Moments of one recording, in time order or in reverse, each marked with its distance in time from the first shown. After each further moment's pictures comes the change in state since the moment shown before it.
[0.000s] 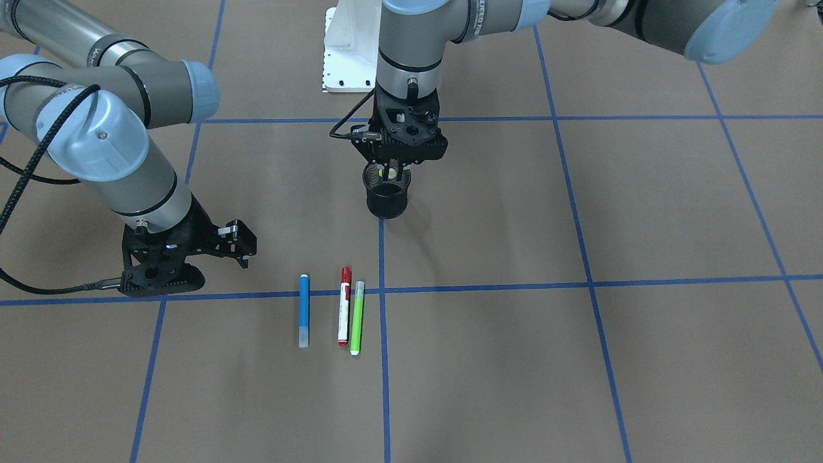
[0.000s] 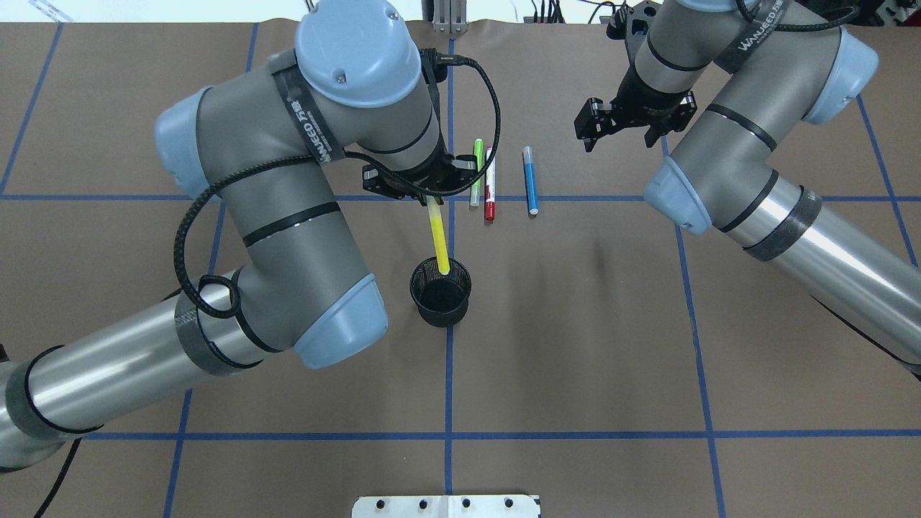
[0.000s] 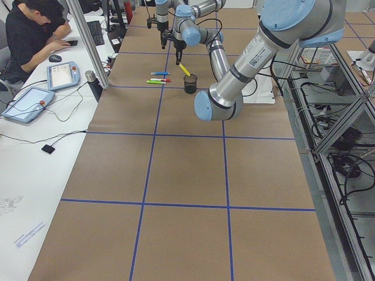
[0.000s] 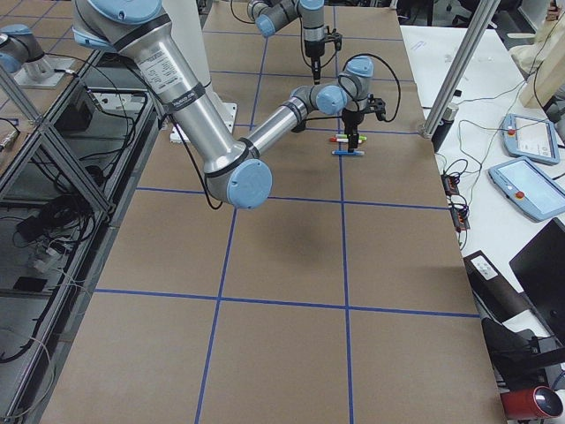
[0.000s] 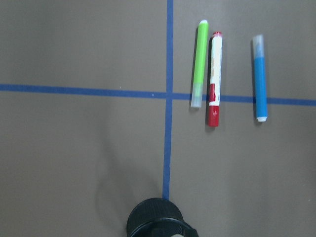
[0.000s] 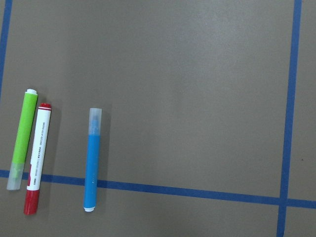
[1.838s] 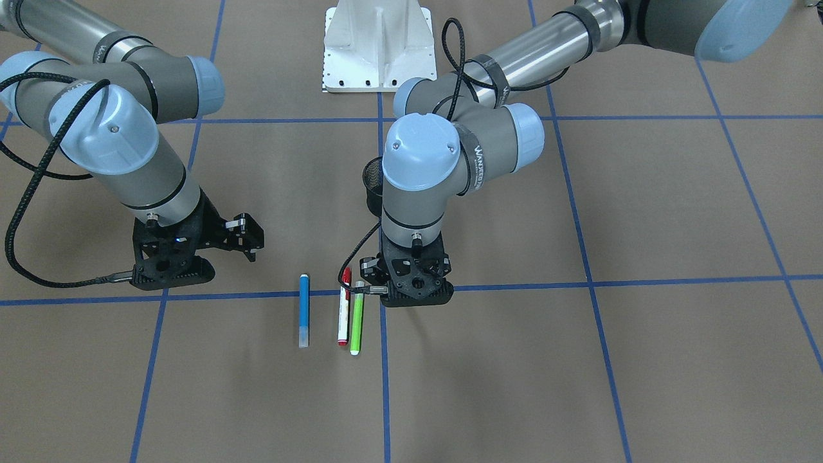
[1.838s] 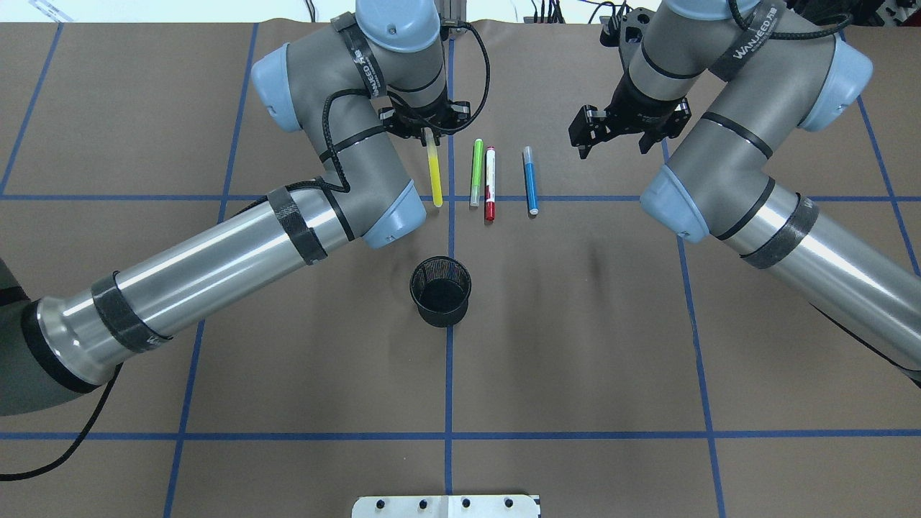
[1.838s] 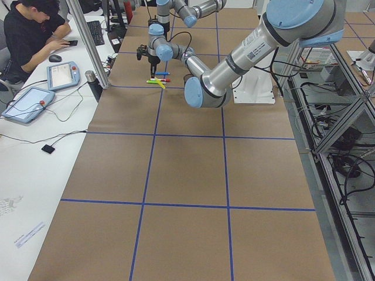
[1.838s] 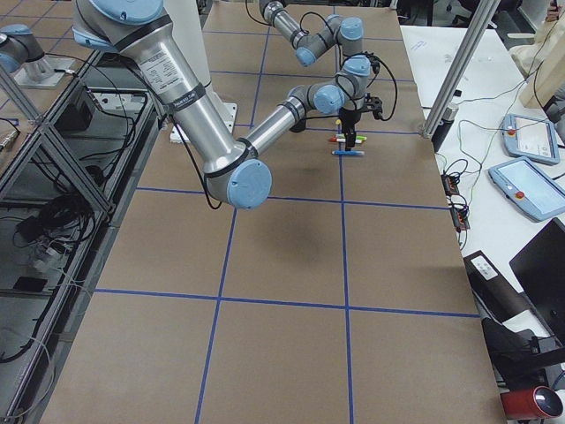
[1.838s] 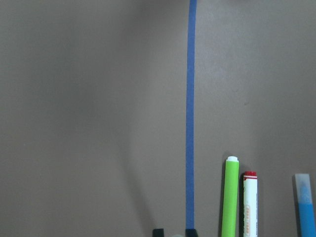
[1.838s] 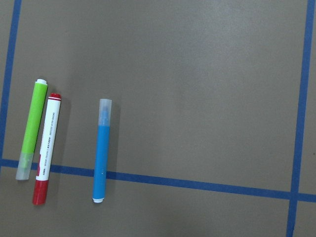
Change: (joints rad) left arm -0.072 -0.141 0.574 -0.361 -0.003 0.068; right arm -0.015 -0.004 0.013 0.000 0.001 0.002
